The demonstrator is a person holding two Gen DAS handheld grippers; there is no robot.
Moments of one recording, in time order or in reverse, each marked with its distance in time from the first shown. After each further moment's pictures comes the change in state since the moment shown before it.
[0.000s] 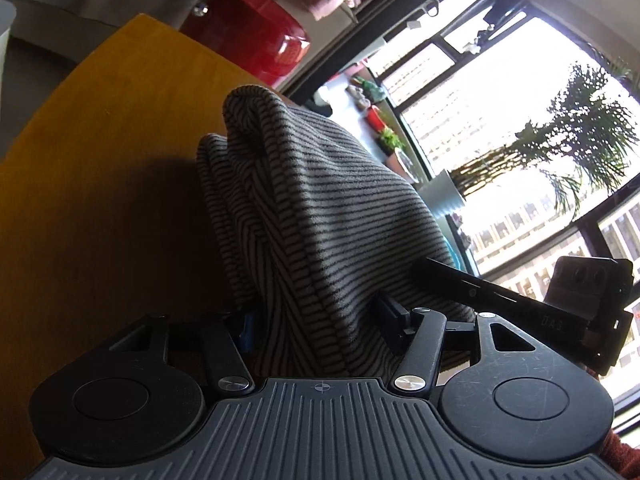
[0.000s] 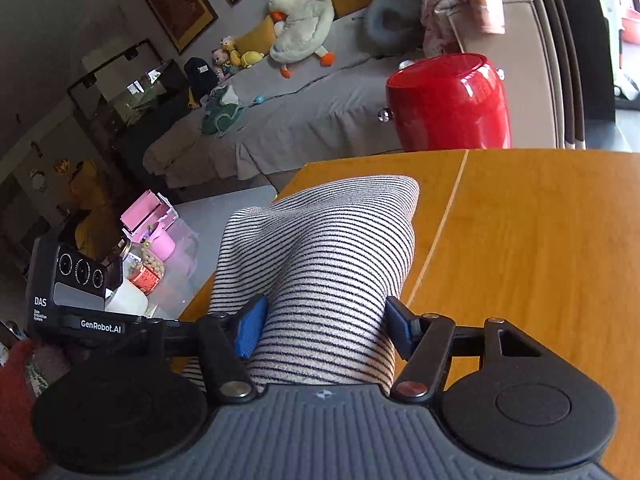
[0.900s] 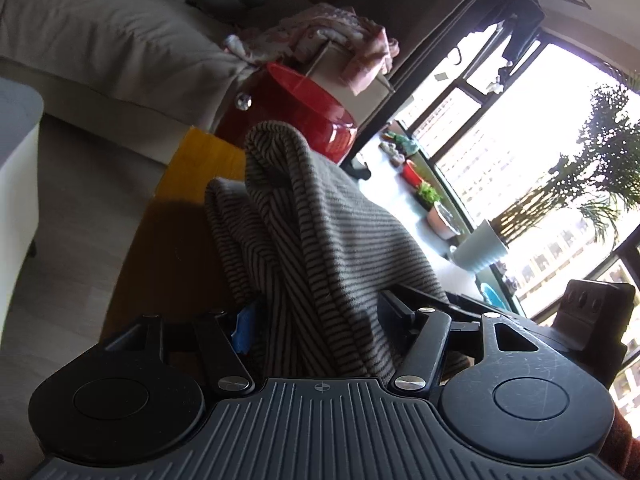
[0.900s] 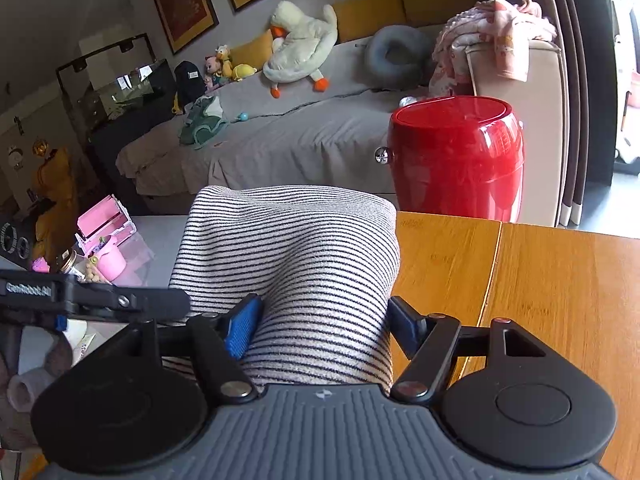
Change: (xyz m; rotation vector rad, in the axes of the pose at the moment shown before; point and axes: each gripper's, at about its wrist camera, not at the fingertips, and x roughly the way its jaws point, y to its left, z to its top) left arm -0.023 0.004 0.064 0.118 -0.219 0.138; right arm 0.088 0.001 0.038 -0.114 -0.084 -0.100
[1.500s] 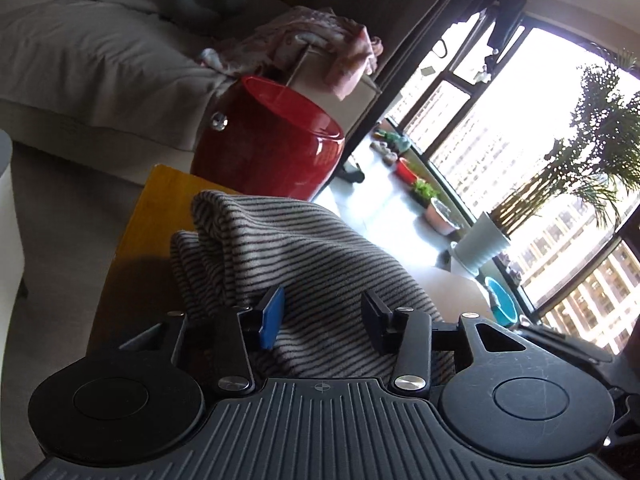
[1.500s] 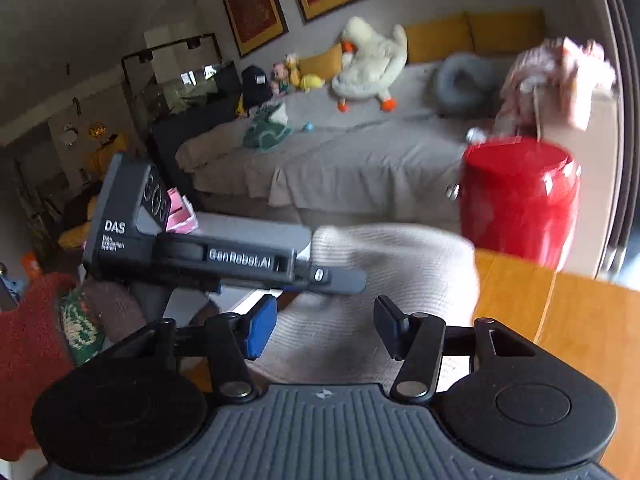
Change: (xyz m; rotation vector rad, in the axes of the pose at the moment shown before) left arm 0.042 -0.004 0.018 0.052 0.054 -0.026; right arm -0.022 0.048 0.000 -0.124 0.030 0.149
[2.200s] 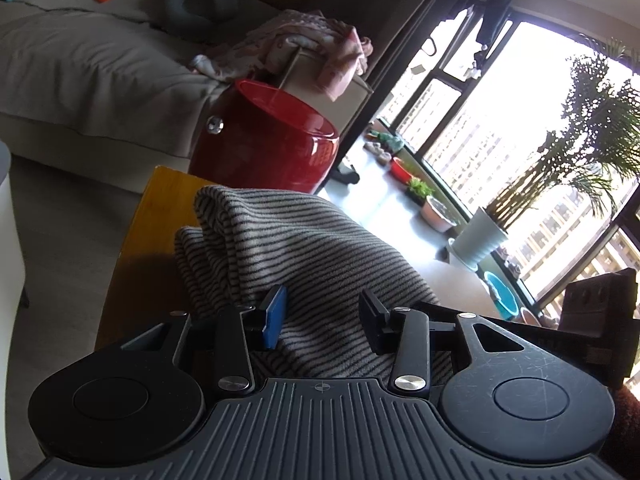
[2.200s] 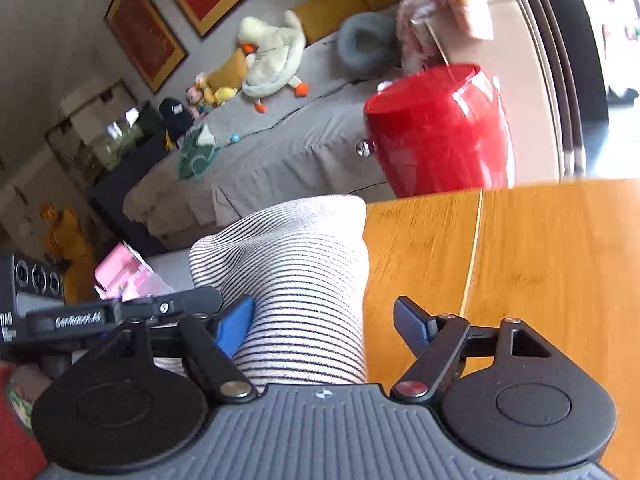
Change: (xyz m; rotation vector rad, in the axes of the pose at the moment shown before) left arm -0.009 0.002 -0.012 0.042 -0.012 -0.013; right arm 0.019 -0.091 -0.015 0.417 -0.051 -0.026
